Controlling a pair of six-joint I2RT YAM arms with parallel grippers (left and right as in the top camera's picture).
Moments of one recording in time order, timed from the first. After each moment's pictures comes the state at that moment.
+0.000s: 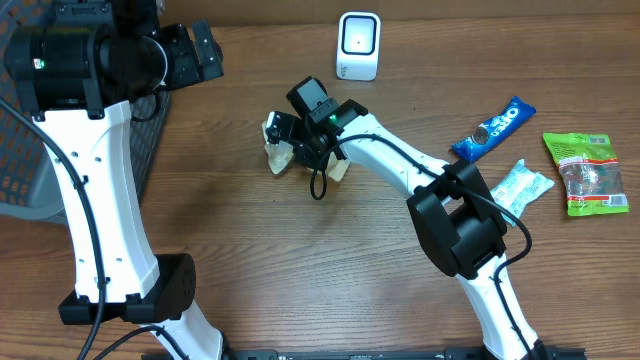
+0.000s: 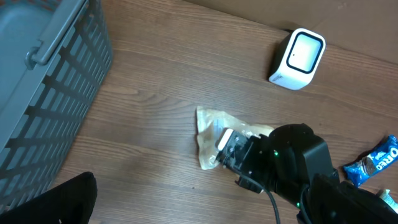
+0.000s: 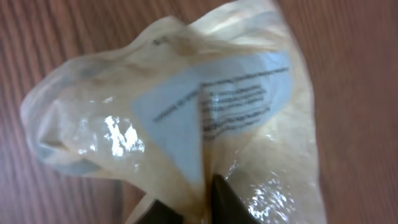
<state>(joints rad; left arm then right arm) 0.00 1.89 2.59 -1.65 0.07 -0.29 0.66 2.35 1.89 -0.70 -0.13 -0.60</state>
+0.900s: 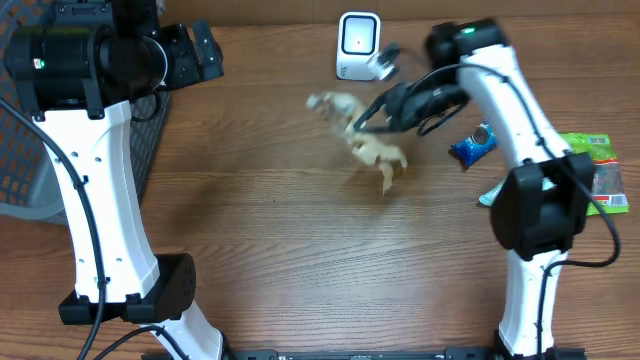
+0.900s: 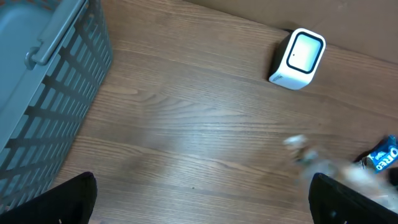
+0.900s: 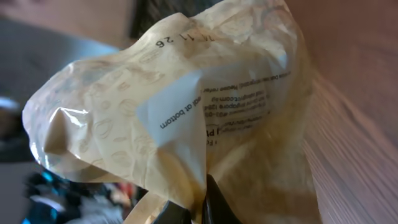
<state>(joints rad) 0.00 1.89 2.59 -1.65 0.07 -0.29 0.19 2.24 2.12 -1.64 -1.31 -0.58</state>
